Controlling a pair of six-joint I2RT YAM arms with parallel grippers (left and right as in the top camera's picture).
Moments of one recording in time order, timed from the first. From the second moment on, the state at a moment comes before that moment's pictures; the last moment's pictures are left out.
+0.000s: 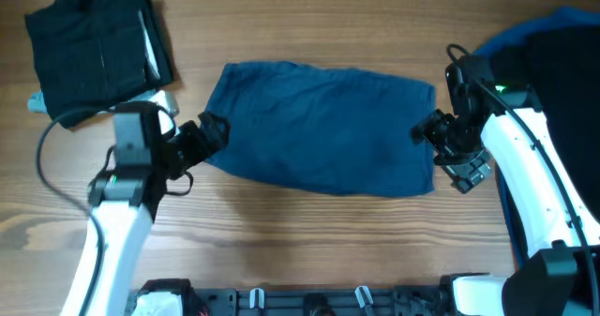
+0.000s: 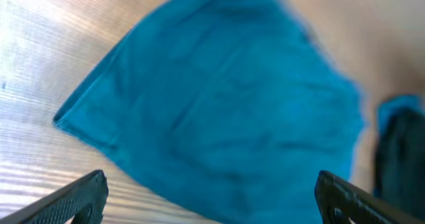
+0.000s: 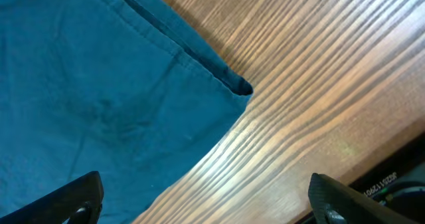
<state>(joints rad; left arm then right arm) 0.00 1.11 0.76 -0.53 0.33 -0.59 0.07 1.52 1.21 -1.28 -0.02 0.99</state>
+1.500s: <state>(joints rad) 0.00 1.63 0.80 -0.38 0.25 -0.77 0.07 1.59 0.79 -0.72 -0.16 1.01</state>
